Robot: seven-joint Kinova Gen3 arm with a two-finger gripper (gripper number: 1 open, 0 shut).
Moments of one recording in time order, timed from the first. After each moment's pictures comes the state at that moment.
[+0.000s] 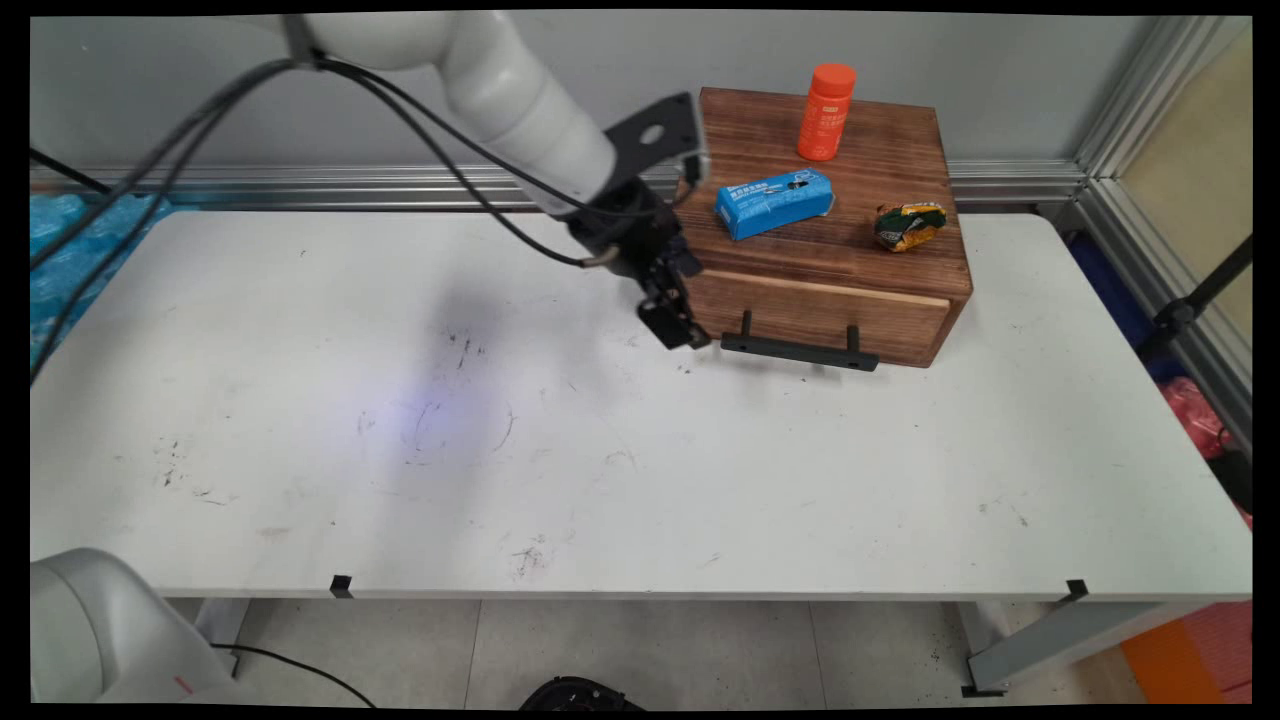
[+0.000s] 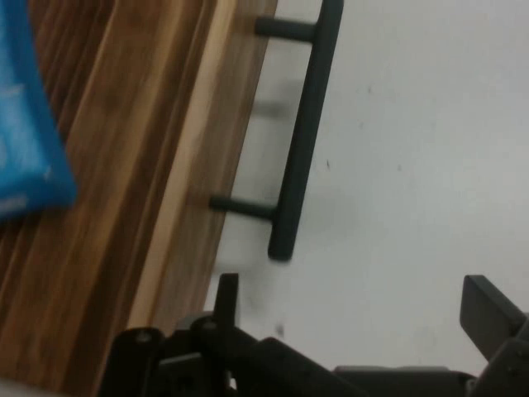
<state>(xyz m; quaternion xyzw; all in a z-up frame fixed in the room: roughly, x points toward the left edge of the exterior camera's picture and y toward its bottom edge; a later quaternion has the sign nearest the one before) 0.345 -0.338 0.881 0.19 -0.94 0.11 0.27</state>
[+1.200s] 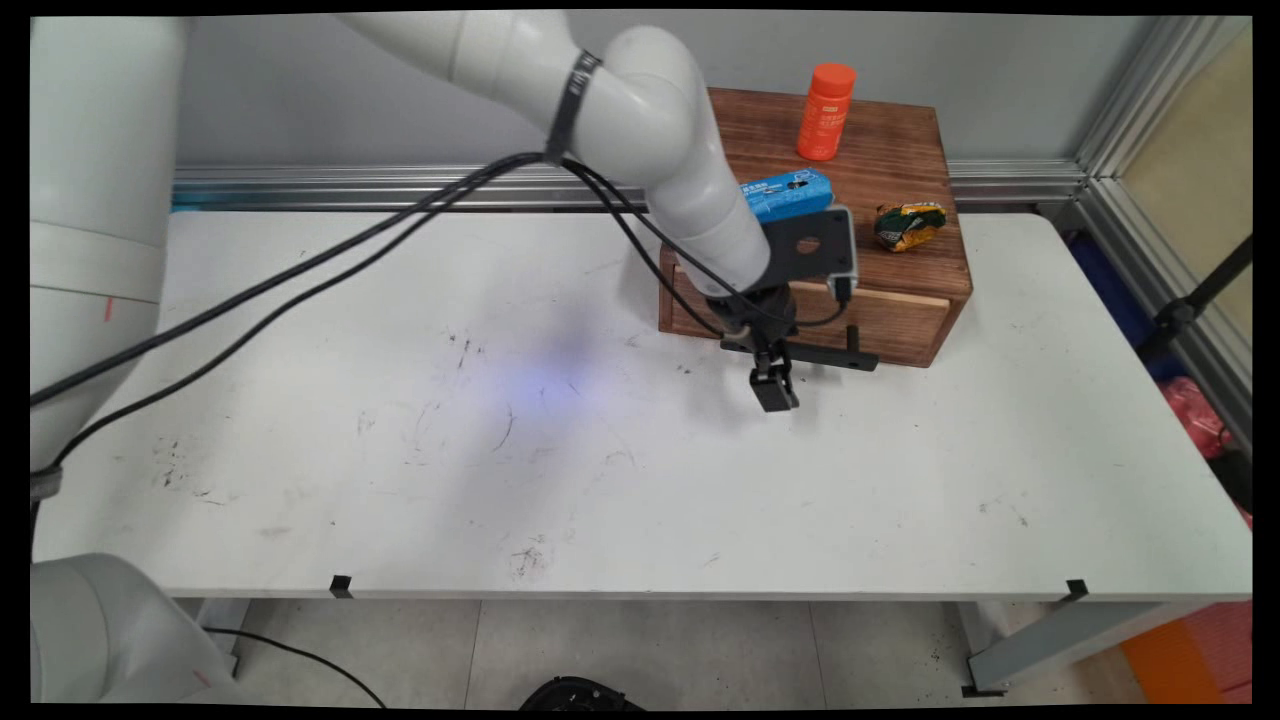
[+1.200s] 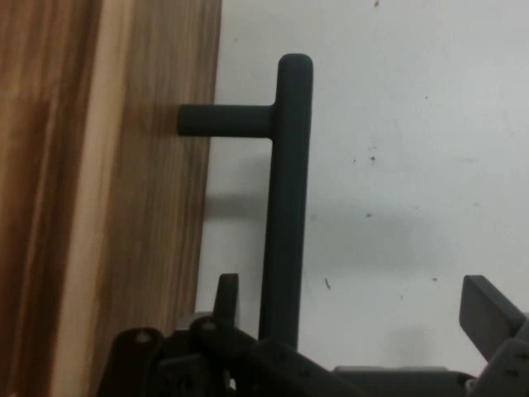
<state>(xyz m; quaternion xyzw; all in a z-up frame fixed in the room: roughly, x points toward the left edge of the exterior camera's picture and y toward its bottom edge) 0.219 -0.384 0.801 0.12 -0.96 0.12 0.21</state>
